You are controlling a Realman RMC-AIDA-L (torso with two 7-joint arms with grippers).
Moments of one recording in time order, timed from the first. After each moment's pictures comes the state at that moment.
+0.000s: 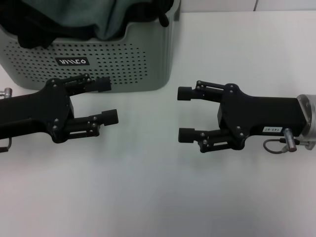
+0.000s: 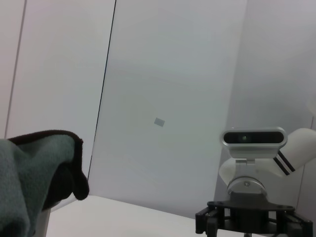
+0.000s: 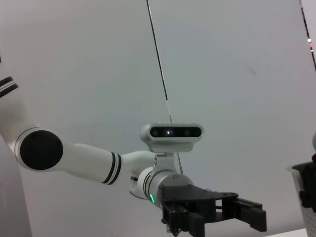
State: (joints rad) left arm -0.39 -1.96 0.87 0.62 1.61 1.86 -1.24; right arm 0.72 1.93 -2.01 -0.24 -0.56 -1.67 0.95
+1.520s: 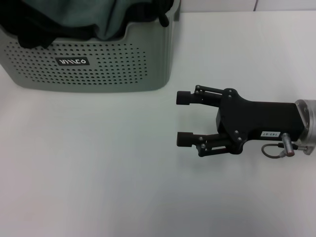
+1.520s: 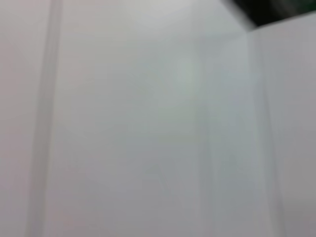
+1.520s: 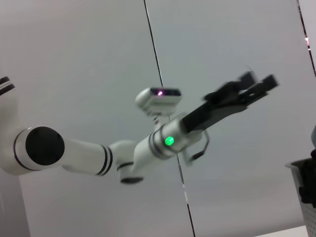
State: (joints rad) left arm -0.39 -1.97 0.49 0.81 1.37 1.69 -1.37; right arm 0.71 1.94 -2.01 -0.24 -0.57 -1.66 0.95
